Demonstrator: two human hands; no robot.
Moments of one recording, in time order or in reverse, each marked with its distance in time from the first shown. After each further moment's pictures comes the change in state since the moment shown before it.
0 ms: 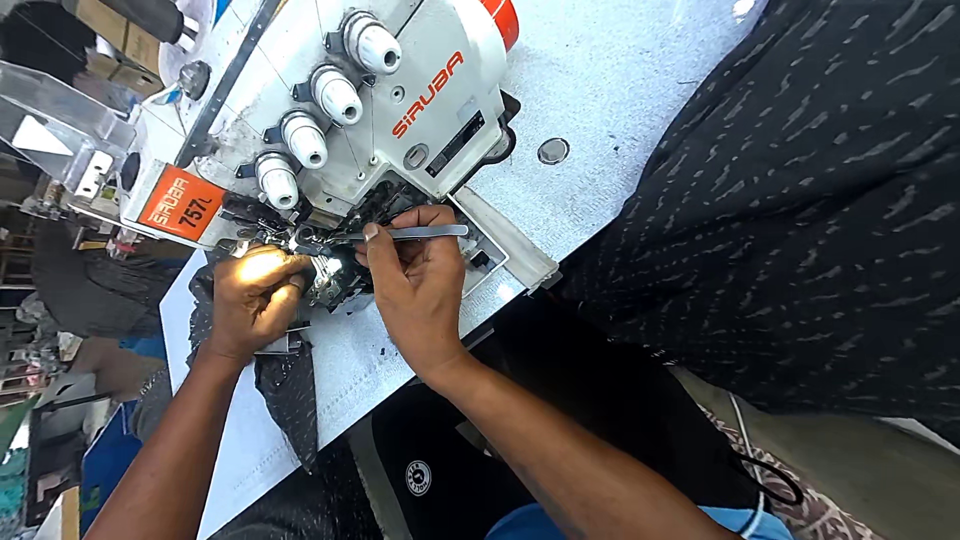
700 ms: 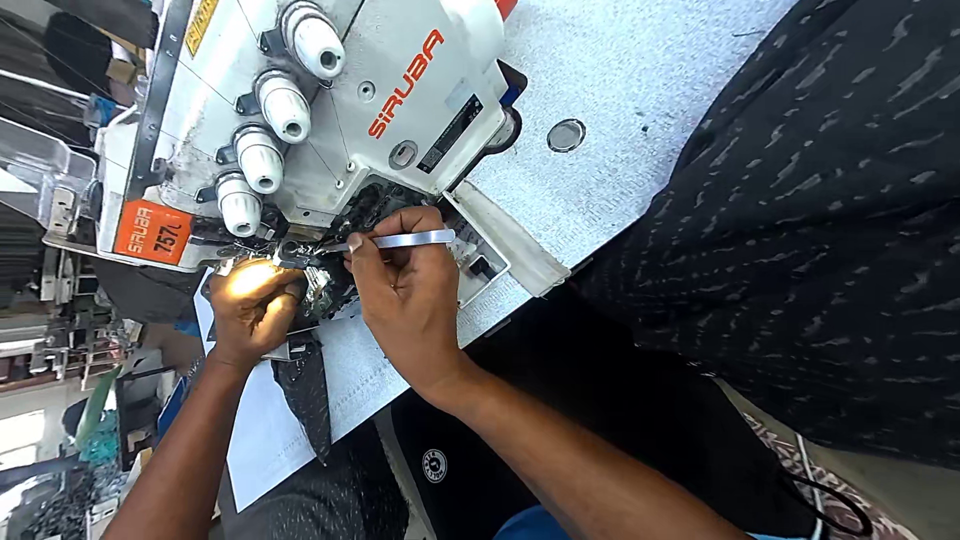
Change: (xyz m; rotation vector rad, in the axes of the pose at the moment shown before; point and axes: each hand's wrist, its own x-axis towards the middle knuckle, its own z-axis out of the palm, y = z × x) left_hand -0.006 0.000 -0.001 0.045 -0.007 -0.052; right_hand 0.008 0.000 -0.001 0.052 -0.028 0.029
